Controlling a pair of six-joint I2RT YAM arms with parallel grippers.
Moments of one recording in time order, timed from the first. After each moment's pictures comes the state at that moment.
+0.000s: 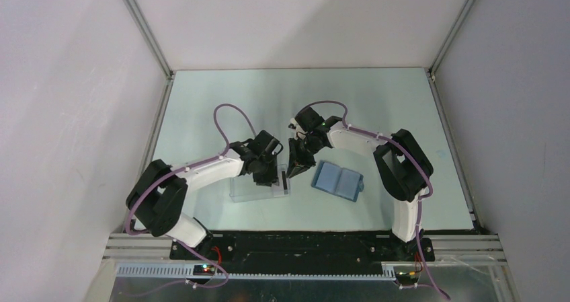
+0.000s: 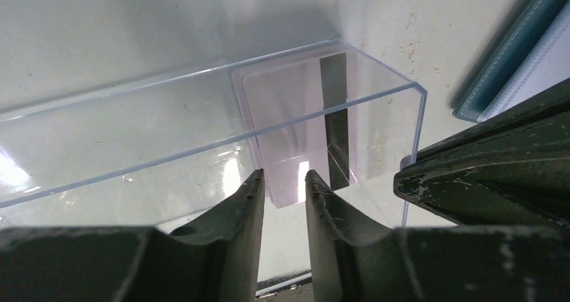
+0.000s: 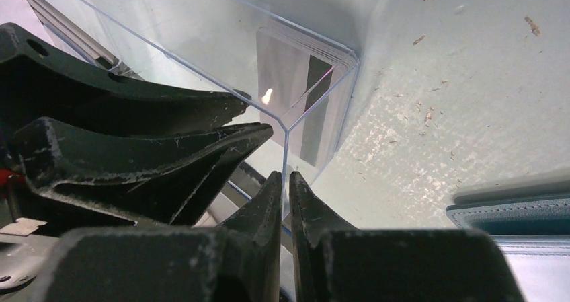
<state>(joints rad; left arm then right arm) -0.71 1.51 0.87 -0.54 0.03 -0.74 0.71 1.92 1.35 -0.59 -0.56 0.60</state>
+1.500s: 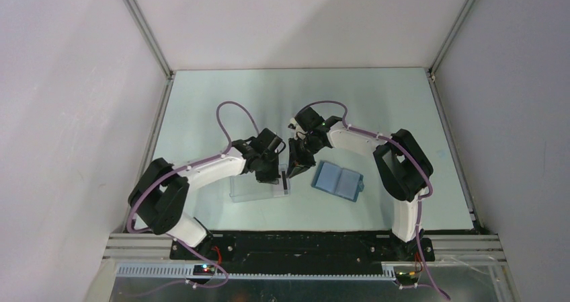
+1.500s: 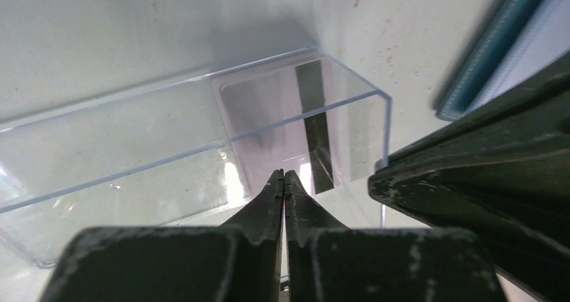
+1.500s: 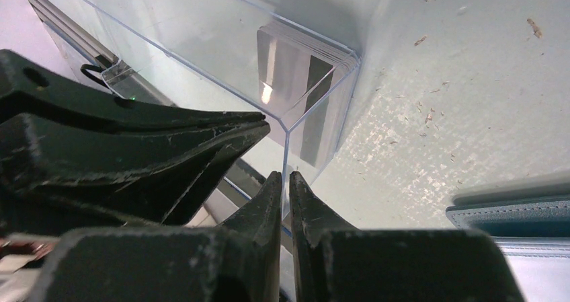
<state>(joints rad) -0.72 1.53 0.90 -0.55 0.03 -0.73 0.71 1.92 1.35 -0.59 -0.57 0.60</state>
